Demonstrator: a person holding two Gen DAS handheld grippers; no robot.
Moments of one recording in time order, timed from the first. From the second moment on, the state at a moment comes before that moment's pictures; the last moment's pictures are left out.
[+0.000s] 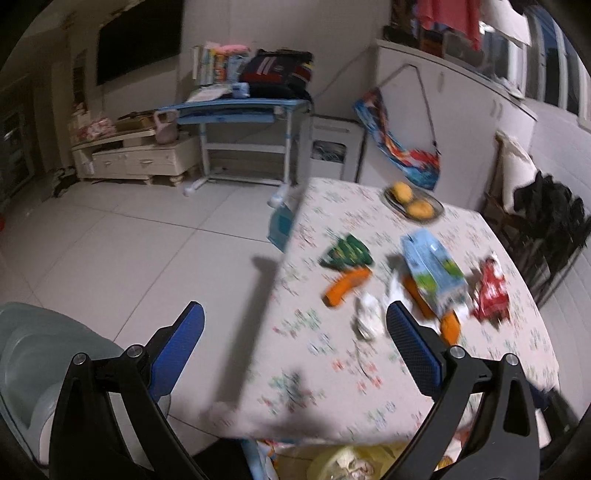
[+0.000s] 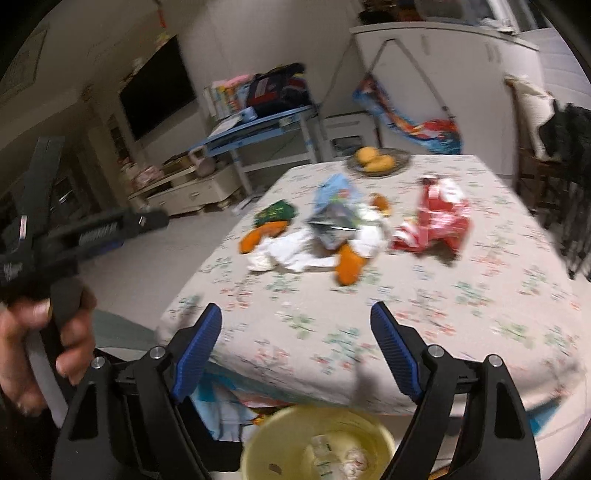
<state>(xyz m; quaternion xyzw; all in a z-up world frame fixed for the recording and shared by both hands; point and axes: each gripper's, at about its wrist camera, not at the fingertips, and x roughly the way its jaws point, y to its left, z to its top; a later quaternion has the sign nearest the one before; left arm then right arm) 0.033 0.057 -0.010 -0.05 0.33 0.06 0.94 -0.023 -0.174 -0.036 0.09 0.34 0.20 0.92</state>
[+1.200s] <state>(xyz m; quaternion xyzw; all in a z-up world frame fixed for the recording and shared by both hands) 0.141 0.023 -0.061 0.04 0.43 0.00 0.90 0.069 -0.175 -0.083 0.04 0.46 0.23 0.86</state>
